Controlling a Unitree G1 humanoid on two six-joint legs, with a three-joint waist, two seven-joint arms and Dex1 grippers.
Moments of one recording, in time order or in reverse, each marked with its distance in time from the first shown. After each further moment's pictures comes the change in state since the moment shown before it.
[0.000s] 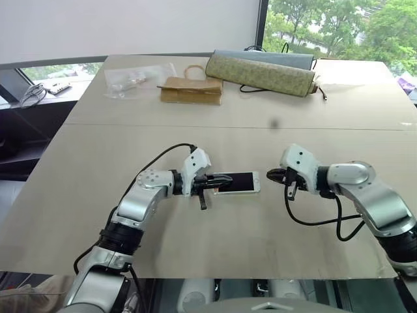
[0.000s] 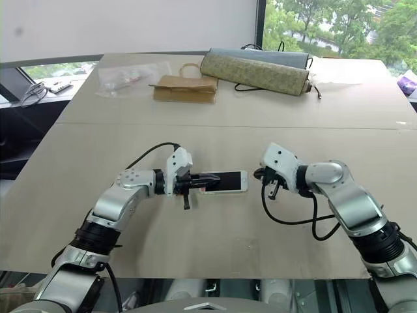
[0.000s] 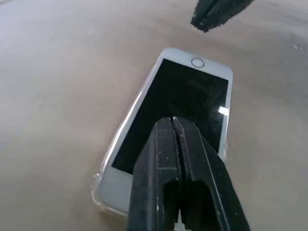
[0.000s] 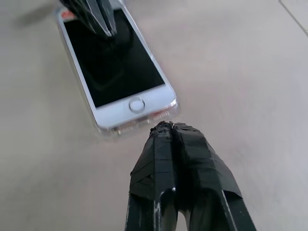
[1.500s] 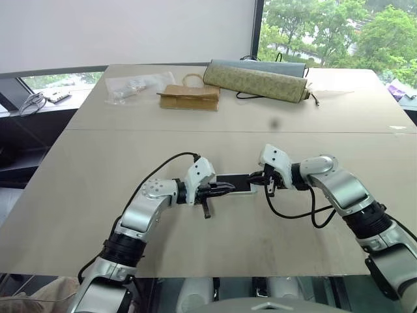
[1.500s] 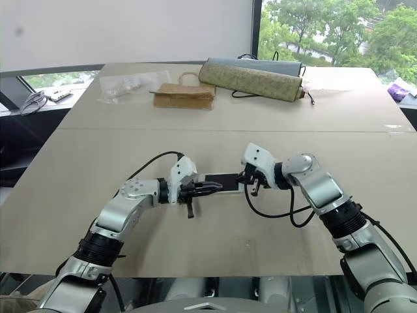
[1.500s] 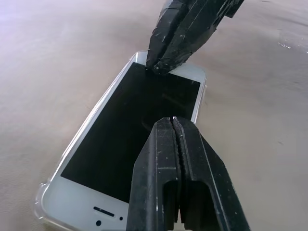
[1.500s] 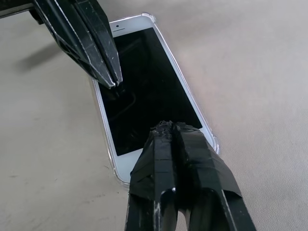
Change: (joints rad) left arm 0.083 -0.033 -0.006 -0.082 0.033 0.049 0.053; right arm -0.161 0.145 0.156 0.362 -0.039 -0.088 0.105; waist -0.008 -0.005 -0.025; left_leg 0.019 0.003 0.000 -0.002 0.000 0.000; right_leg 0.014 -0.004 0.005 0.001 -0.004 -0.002
